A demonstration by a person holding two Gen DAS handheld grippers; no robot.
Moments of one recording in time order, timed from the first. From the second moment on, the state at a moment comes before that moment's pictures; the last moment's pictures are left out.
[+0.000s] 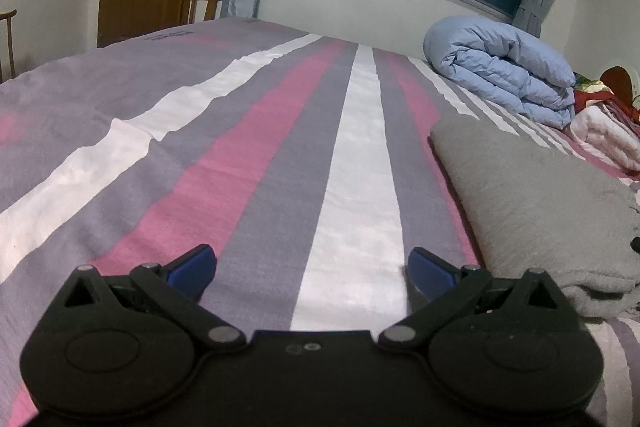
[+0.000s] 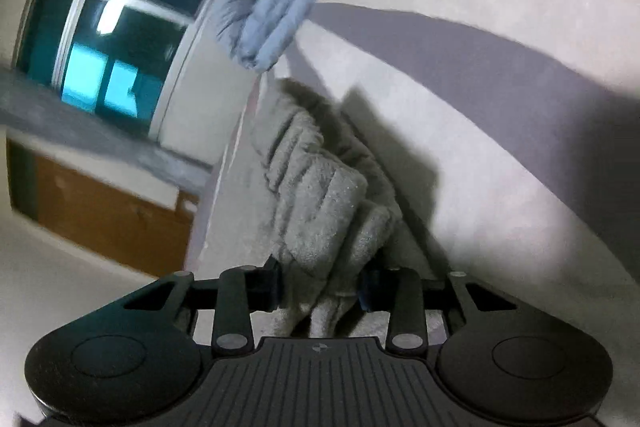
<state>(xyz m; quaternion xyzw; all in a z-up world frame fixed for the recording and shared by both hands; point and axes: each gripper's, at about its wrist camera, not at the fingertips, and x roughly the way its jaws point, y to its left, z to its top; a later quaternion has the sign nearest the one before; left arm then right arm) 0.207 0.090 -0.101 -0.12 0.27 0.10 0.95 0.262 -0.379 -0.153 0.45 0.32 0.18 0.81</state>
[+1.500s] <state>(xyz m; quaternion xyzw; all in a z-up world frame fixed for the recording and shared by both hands) 0.502 0.141 -0.088 -0.33 0.30 -0.20 0.87 0.507 -0.342 -0.104 0.32 0.34 0.33 0.82</state>
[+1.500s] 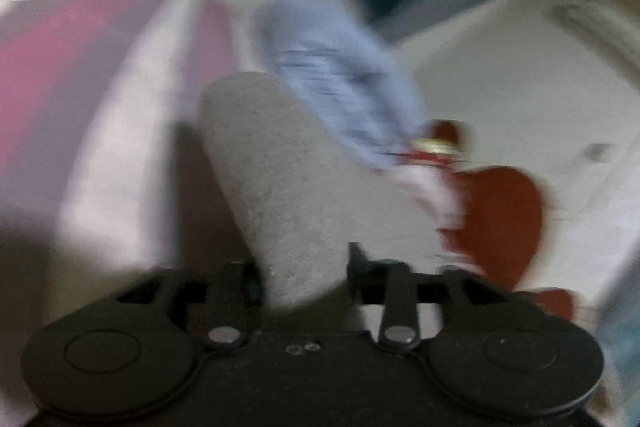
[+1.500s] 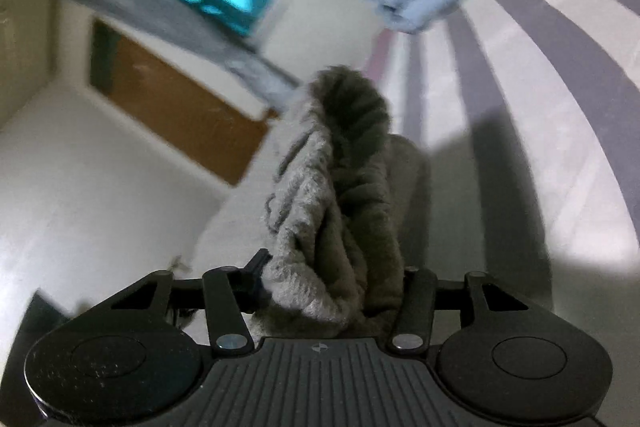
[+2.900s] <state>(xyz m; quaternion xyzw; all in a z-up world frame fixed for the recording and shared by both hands) 0.021 -0.040 -0.019 -0.05 0.12 -0.01 0.99 -0.004 -0.335 -0.067 0.03 0.12 0.22 0.97</state>
